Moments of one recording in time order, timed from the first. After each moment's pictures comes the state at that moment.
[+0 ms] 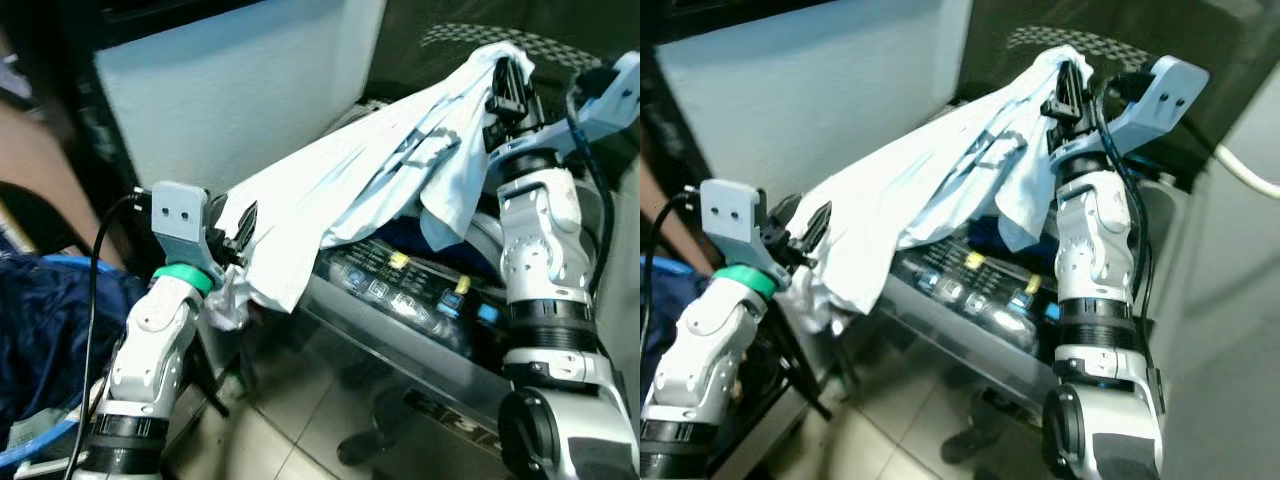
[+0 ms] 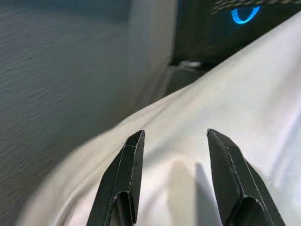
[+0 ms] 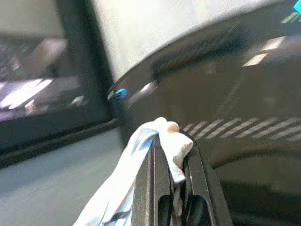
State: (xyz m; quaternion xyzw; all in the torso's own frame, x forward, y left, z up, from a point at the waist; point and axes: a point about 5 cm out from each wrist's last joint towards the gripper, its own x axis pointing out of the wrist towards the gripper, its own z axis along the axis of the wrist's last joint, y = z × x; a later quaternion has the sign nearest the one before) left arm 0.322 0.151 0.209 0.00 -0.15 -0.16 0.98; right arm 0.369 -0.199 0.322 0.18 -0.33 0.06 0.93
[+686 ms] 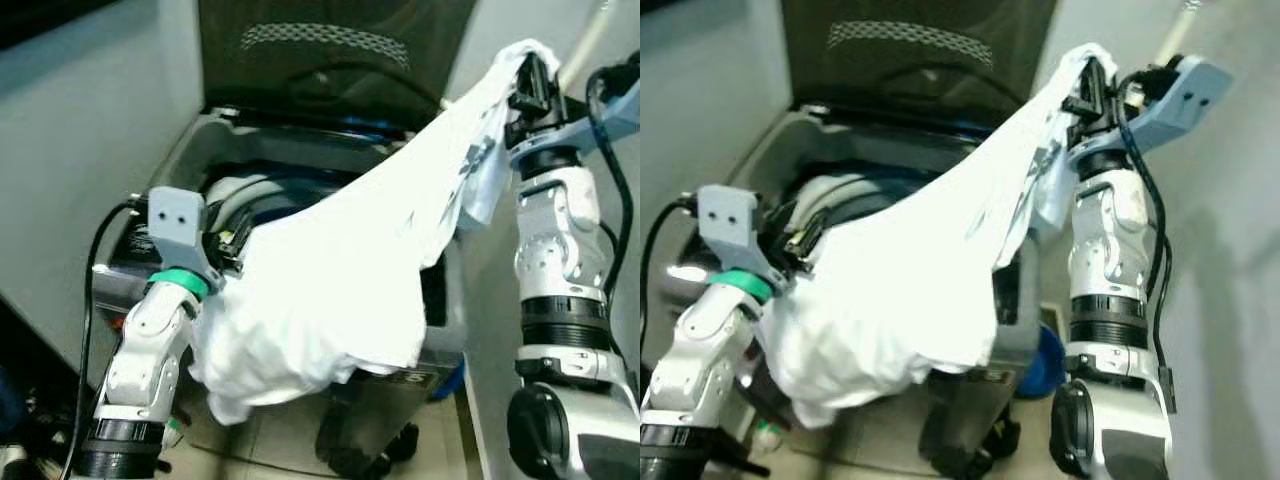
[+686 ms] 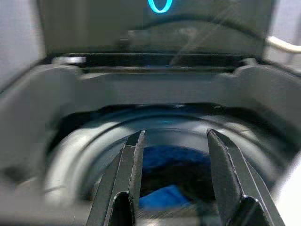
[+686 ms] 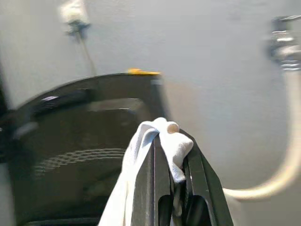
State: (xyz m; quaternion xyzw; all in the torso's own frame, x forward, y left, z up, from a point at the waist) left arm 0.321 0.160 0.200 0.00 -0.13 -0.13 0.98; right arm 0.370 -0.201 0.319 0.17 -0.33 0.05 0.93
